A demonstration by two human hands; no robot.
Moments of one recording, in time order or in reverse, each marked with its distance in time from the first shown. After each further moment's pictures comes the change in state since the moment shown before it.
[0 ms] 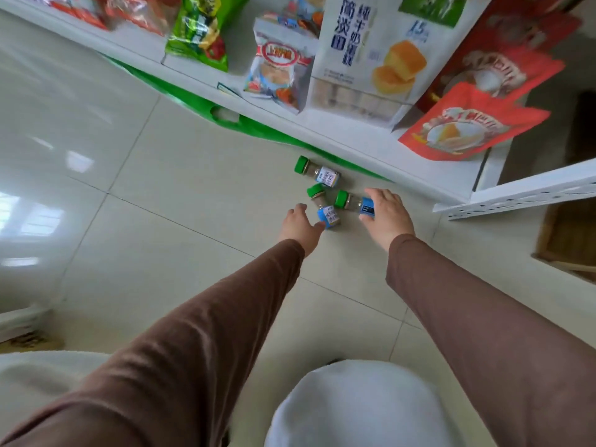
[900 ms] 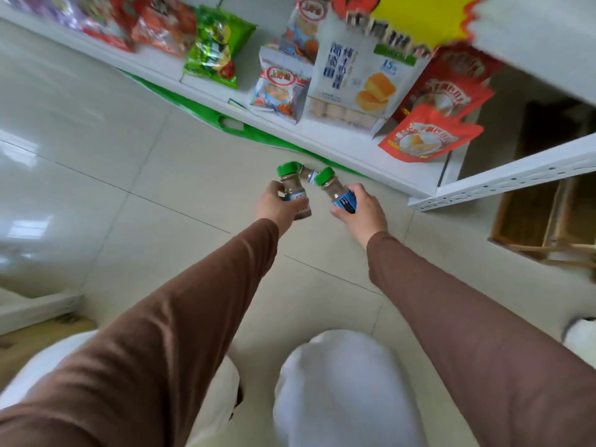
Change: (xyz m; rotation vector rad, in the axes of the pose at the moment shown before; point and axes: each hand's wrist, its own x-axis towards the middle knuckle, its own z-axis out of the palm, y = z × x) left_hand -0.068 0.024 -0.090 -0.540 0.075 0.006; right_hand -0.069 -0.072 -0.044 0.372 0.062 0.128
